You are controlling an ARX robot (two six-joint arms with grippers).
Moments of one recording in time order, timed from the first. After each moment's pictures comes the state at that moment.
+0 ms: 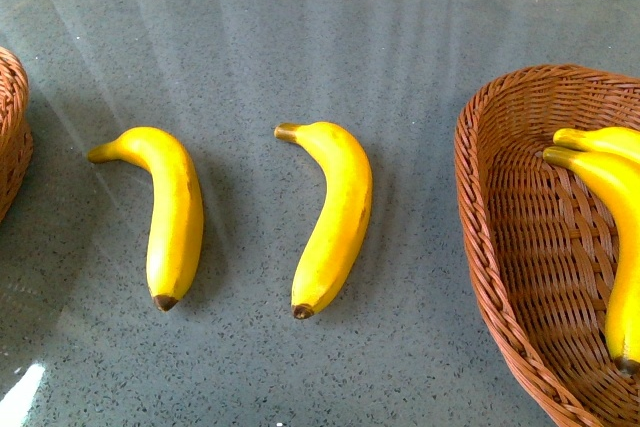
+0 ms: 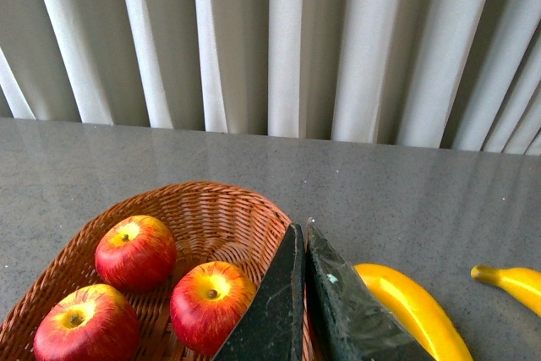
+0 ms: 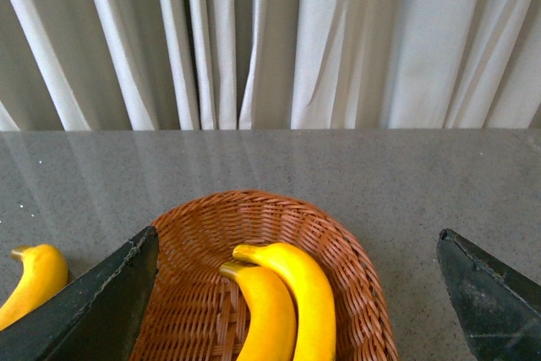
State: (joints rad) left arm 0.00 0.02 0.01 0.00 0.00 -0.01; right arm 0.00 0.00 0.02 0.00 0.00 0.00
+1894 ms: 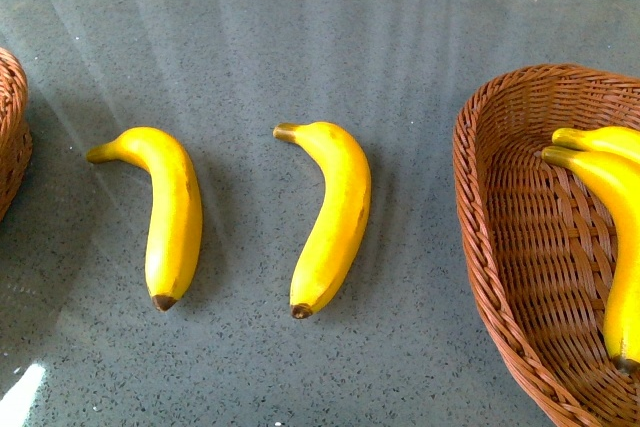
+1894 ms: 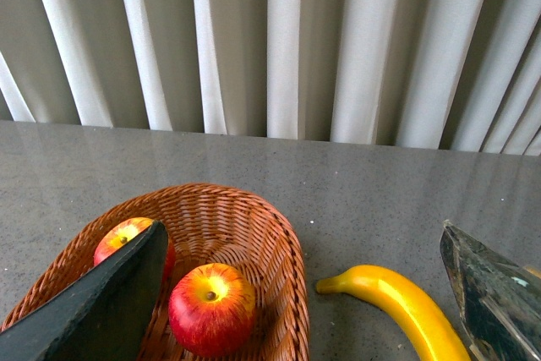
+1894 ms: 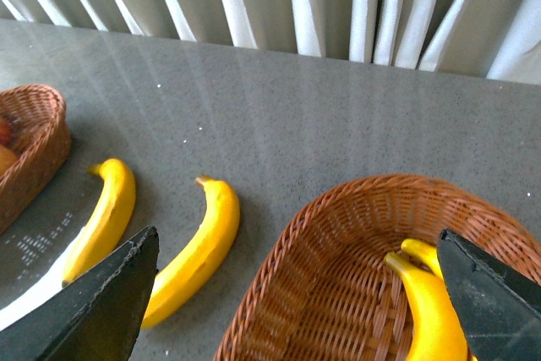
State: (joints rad) left arm 0.00 0.02 0.01 0.00 0.00 -0.01; right arm 0.25 0.80 0.48 0.03 -0.18 0.05
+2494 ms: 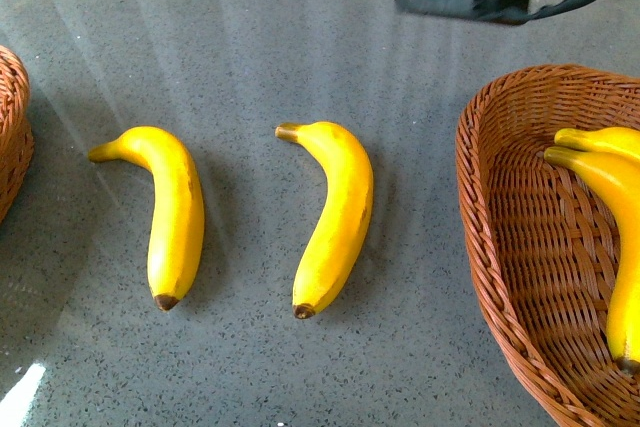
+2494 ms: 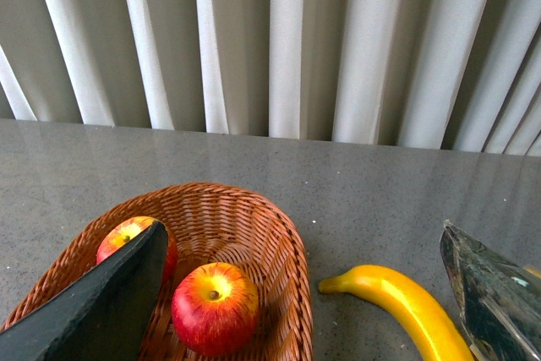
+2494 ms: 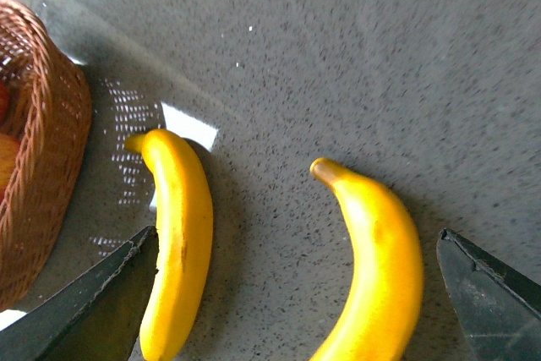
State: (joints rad) left arm 0.00 0.02 0.01 0.00 0.00 -0.01; right arm 0.56 1.81 1.15 -0.06 -0.12 0.35
